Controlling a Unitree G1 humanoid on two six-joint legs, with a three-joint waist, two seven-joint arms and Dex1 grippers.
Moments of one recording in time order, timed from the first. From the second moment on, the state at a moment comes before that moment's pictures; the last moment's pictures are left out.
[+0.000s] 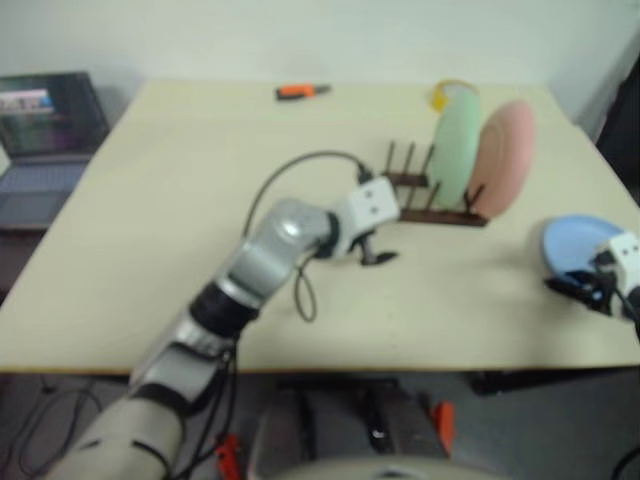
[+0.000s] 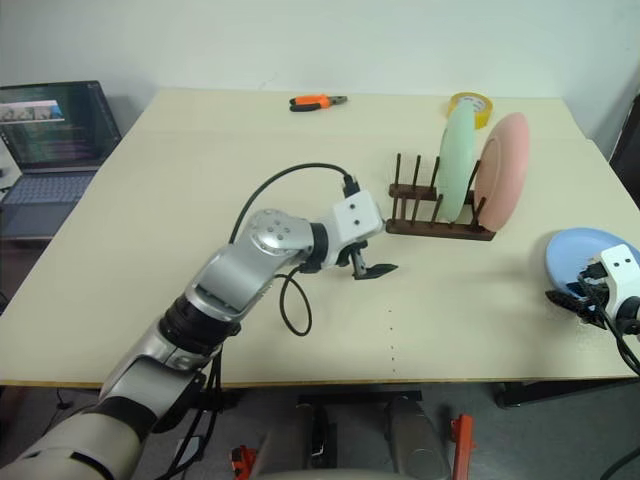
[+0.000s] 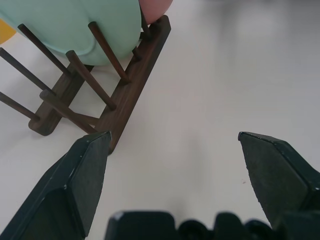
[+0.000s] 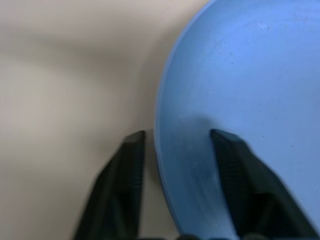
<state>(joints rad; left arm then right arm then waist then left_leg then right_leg) -0.82 0.38 -0.50 -0.12 -0.03 0.74 -0.79 -0.18 -0.95 -0.25 0.38 0.29 0.51 0.87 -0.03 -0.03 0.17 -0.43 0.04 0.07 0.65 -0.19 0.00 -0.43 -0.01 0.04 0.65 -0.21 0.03</state>
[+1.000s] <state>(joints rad) -0.88 0.38 -0.35 0.05 -0.05 0.53 -0.81 -0.21 -0.97 -0.62 0.08 0.41 0.60 0.67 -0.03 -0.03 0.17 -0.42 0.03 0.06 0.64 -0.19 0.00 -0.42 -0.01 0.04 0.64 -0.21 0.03</state>
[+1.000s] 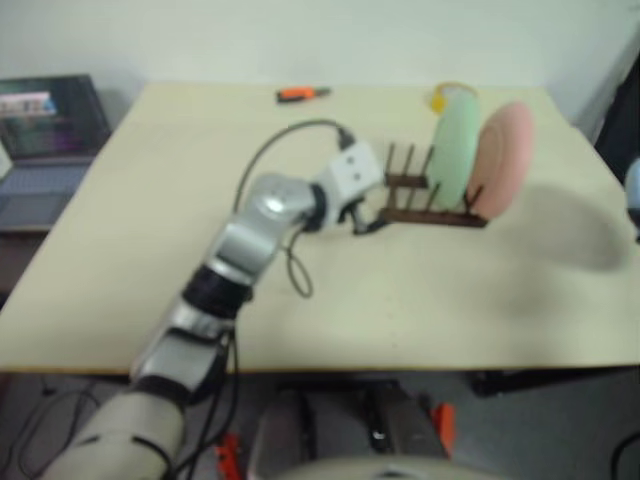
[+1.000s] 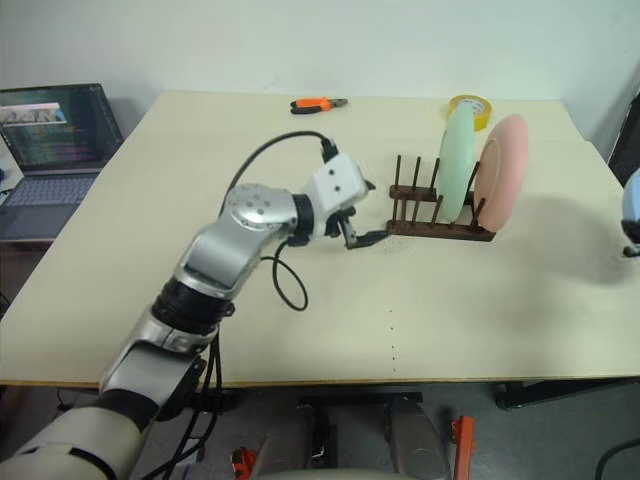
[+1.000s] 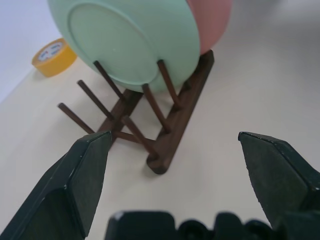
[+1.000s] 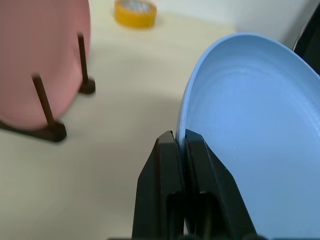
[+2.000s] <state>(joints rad) -0.79 0.53 -0.28 0.06 -0.02 0.45 -0.82 -1.04 -0.48 -0.30 -0.16 0.81 0.68 0.52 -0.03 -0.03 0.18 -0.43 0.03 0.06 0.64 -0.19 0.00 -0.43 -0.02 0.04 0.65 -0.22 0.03</state>
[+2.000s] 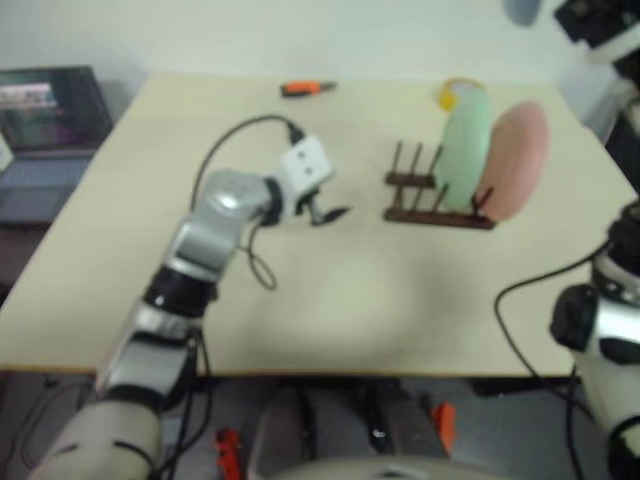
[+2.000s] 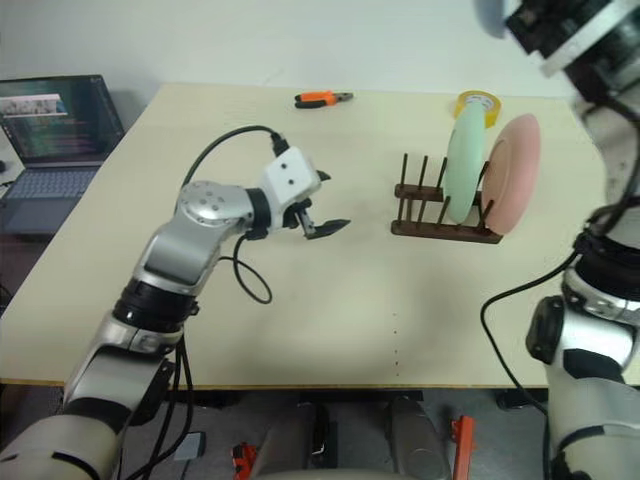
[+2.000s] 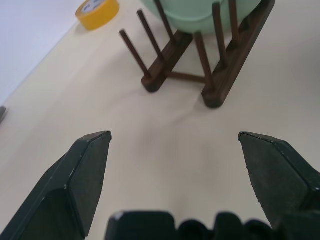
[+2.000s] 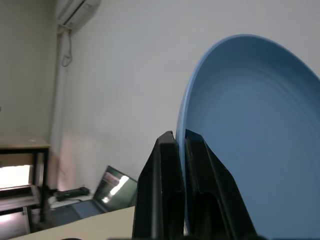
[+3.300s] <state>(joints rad) -0.67 0.55 -0.07 -0.24 -0.31 0.63 -0.80 -0.78 -0.19 -0.33 0.00 0.91 0.67 0.30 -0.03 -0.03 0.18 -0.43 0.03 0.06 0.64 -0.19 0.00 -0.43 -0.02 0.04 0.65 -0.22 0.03</state>
